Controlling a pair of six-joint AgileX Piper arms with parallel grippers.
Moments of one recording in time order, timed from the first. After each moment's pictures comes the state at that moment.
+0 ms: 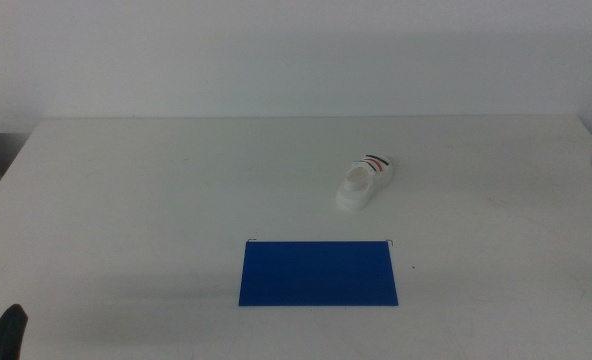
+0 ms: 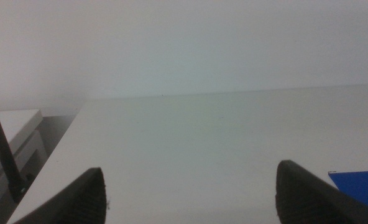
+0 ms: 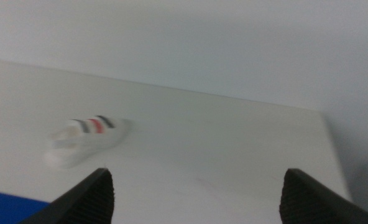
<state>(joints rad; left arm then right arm) -0.03 -0.01 0.03 -0.07 0.11 0.08 0.11 0.77 -0.62 -0.06 0.26 0.02</state>
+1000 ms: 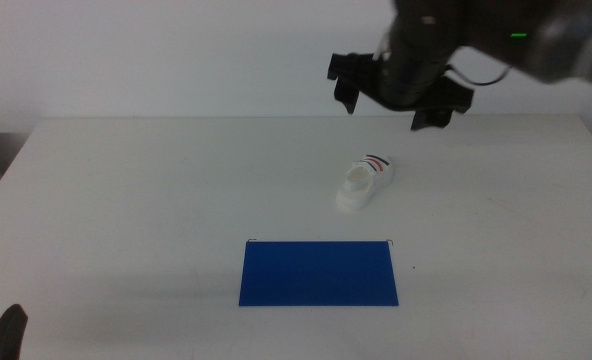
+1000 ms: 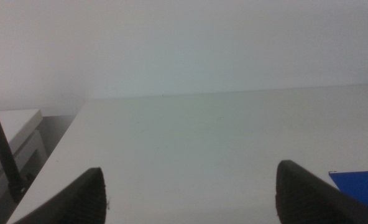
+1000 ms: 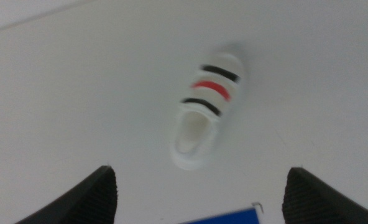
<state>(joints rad) -0.03 -0.01 0.03 -0.07 0.11 0.08 0.56 1.90 -1.84 -0.30 1.04 0.99</state>
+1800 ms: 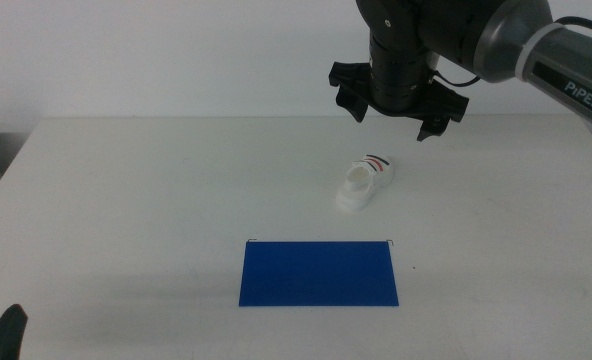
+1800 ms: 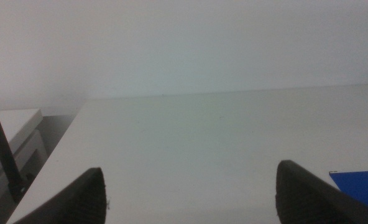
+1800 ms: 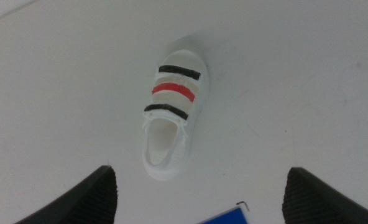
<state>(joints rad) -0.03 -0.01 0.03 -0.07 0.11 0.08 0.57 2.03 -2.00 -0.37 1.23 1.12</state>
